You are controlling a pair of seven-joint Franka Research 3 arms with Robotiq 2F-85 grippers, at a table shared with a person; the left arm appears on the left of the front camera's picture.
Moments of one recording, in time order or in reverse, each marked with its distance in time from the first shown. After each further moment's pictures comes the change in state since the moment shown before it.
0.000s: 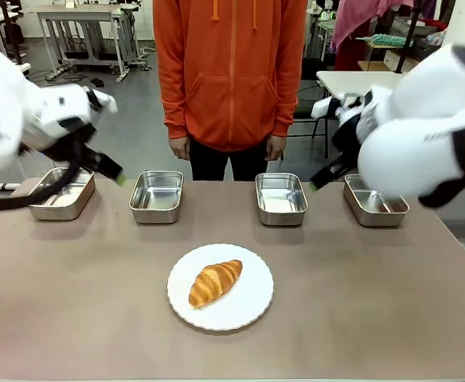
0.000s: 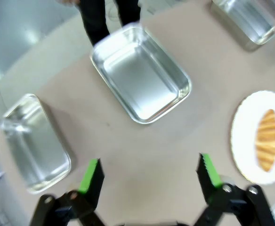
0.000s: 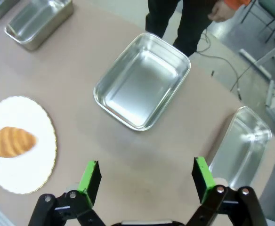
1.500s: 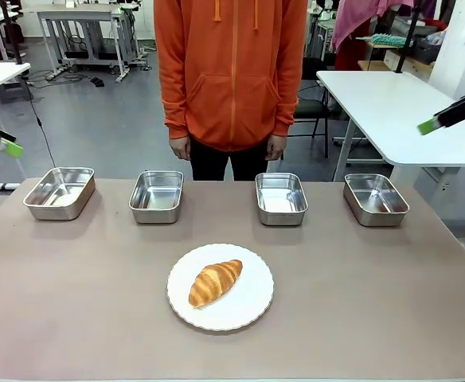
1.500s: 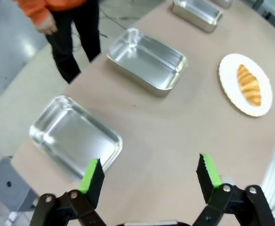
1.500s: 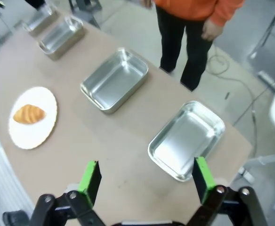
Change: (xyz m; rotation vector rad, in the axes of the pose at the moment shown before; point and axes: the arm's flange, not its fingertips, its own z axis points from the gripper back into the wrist) left arm -0.066 0.177 0.075 -0.287 -0.139 -0.208; right arm -0.054 -0.201 0.108 0.227 -0.158 0.001
